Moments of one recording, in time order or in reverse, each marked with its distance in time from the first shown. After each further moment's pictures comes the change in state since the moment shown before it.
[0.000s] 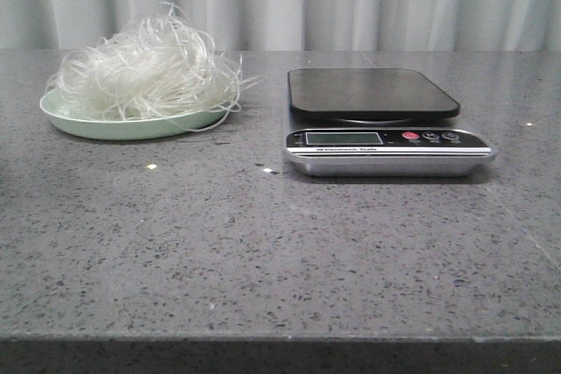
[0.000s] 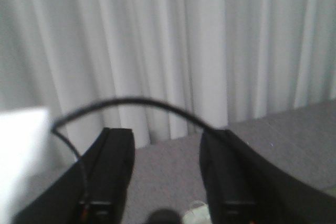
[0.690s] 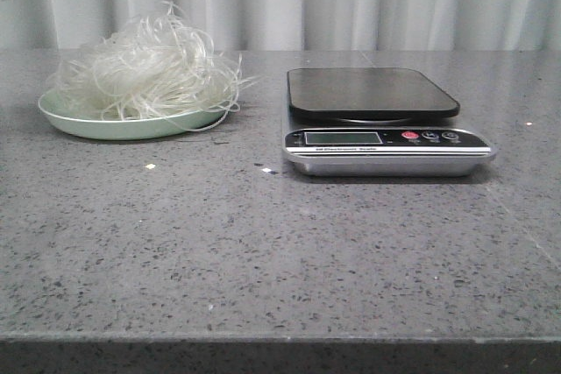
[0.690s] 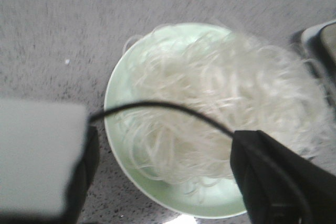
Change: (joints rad) left arm 0.200 0.635 -0.158 -0.461 0.407 0.358; right arm 0.000 0.000 0.000 0.000 0.000 0.000
